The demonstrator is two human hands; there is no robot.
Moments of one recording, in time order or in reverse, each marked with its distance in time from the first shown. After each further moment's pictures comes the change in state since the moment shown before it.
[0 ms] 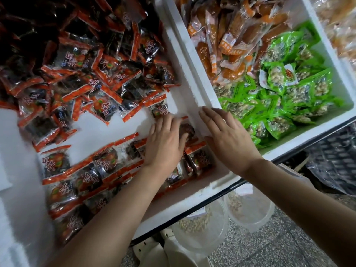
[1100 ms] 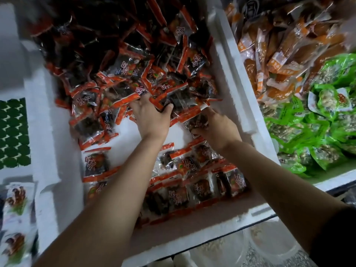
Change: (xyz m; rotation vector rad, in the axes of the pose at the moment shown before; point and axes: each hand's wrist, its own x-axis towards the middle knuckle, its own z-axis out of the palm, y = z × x) left_hand 0.060 -0.085 -0.050 -0.405 0.183 -0.769; right_hand 0.112 -0.062 0.013 0.403 -0.253 0.296
